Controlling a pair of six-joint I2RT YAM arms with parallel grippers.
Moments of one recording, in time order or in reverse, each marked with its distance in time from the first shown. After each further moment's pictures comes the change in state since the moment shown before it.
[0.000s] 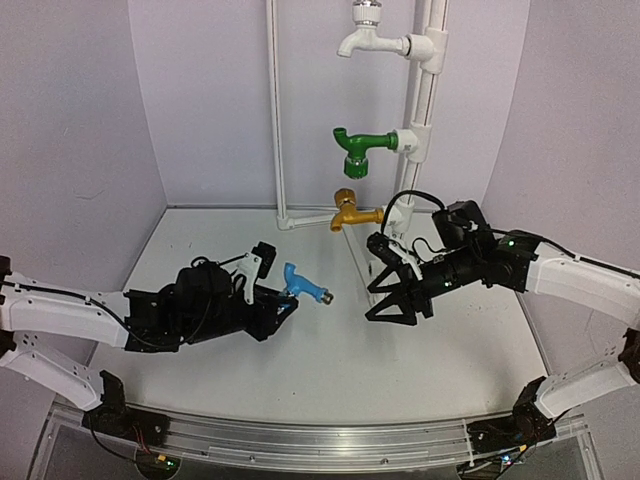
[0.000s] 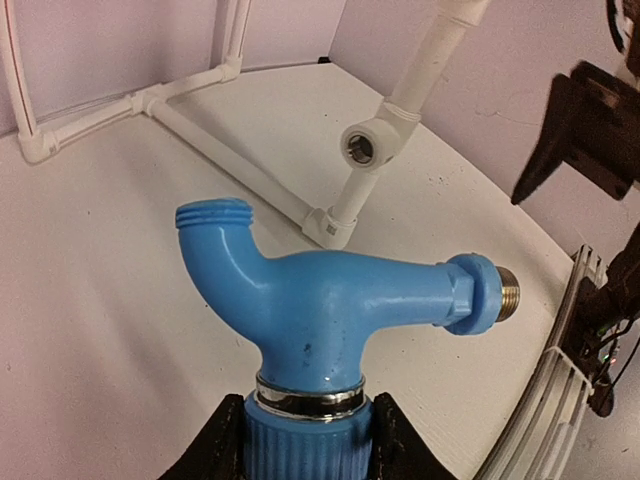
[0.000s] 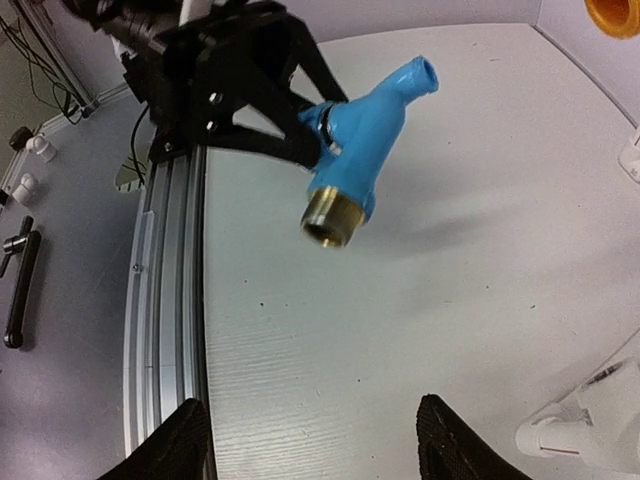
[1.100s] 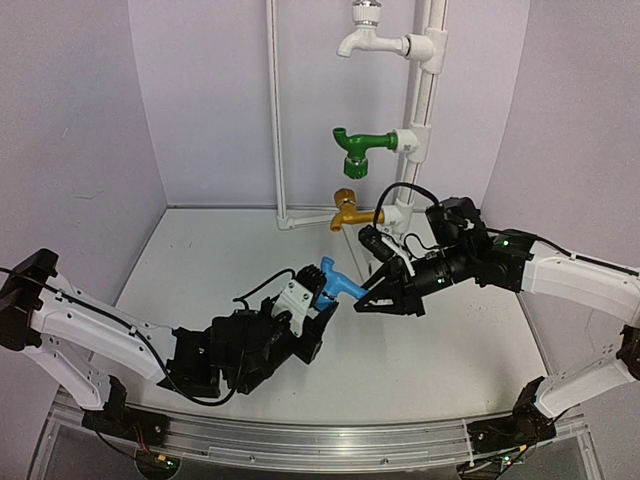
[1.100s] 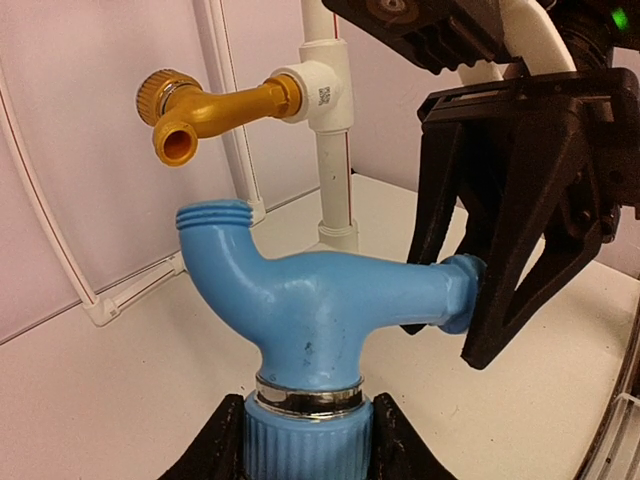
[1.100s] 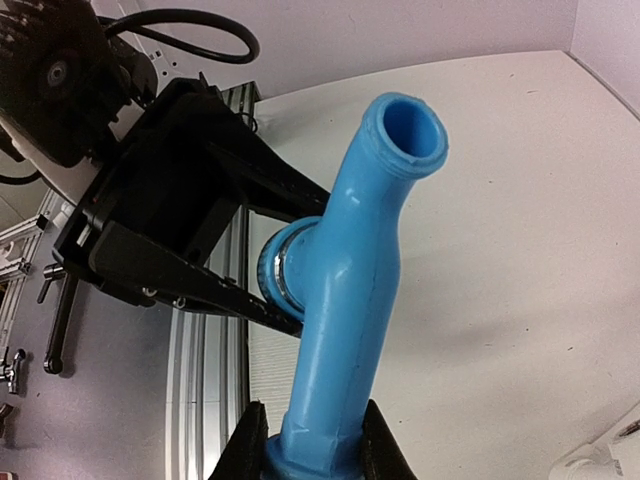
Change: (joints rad) left arm -0.315 0.266 0.113 0.427 -0.527 0.417; right arm 0.043 0.026 0.026 0.072 -0.071 0.097
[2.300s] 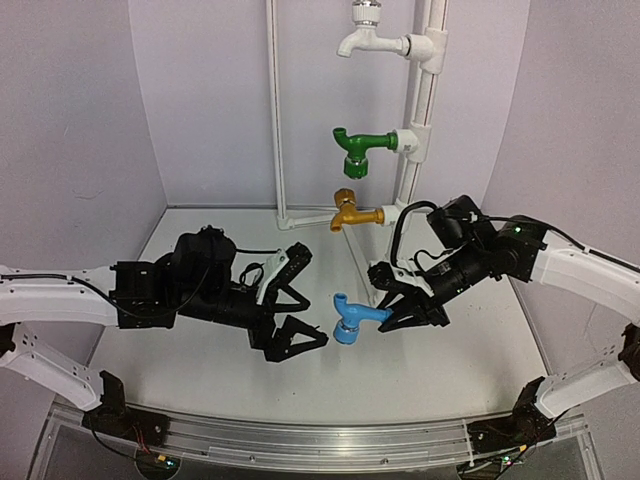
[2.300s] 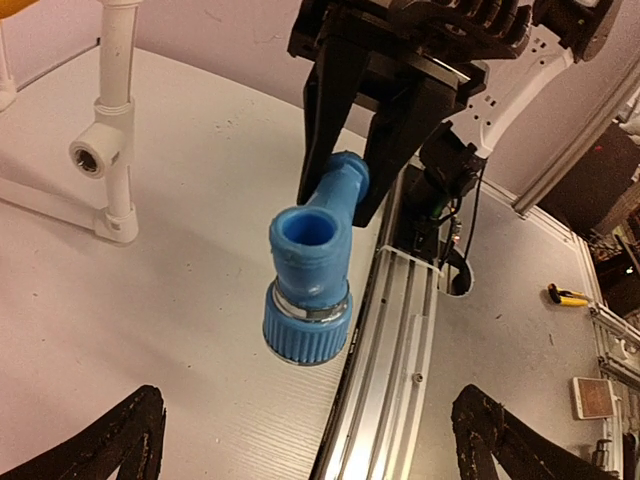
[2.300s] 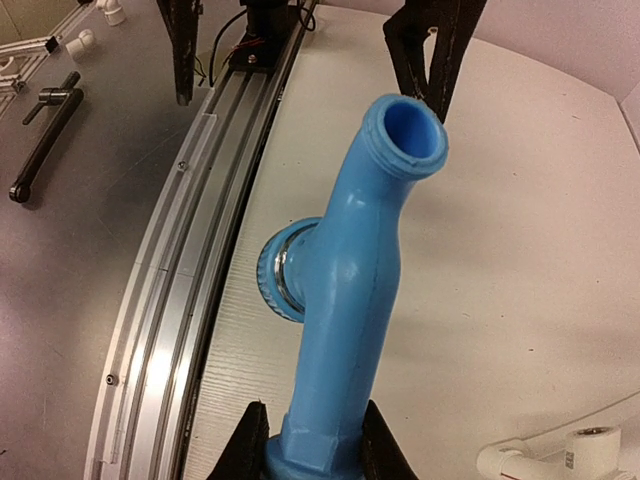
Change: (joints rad) left arm 0.297 -0.285 0.120 -0.707 1.021 -0.260; right arm 0.016 -0.018 0.100 -0.391 0.058 -0.556
